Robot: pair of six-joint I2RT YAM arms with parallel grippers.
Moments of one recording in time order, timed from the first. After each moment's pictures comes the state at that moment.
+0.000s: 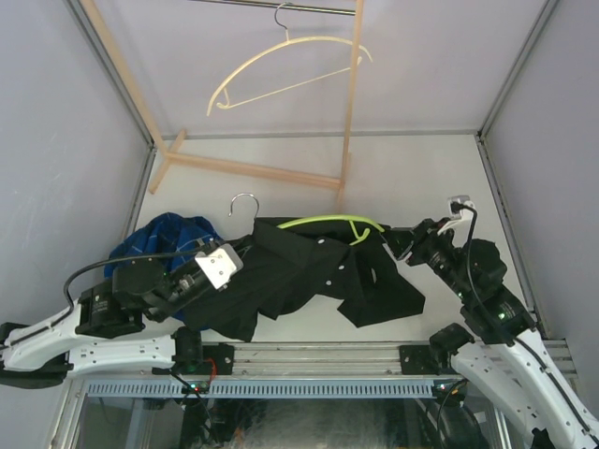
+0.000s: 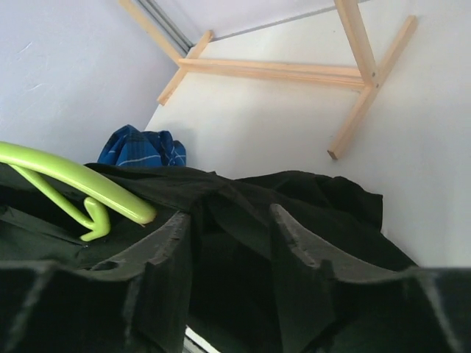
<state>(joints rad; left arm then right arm) -1.34 0.58 1.03 -0.50 -0.49 0.40 0.48 0.48 0.69 -0.35 -0.05 0.58</state>
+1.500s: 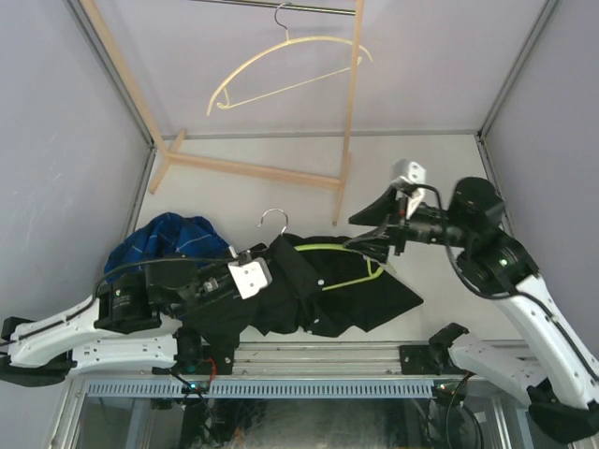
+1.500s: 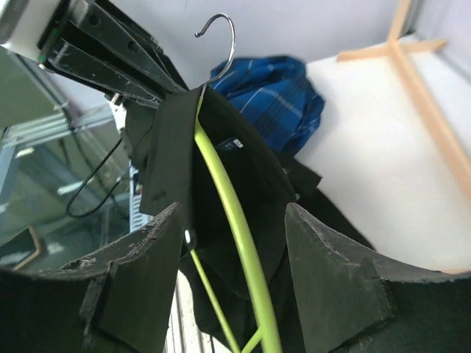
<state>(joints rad) -1.33 0.68 1.03 -0.55 -0.36 0.43 0.53 0.84 1.17 -0.43 -0.79 0.09</state>
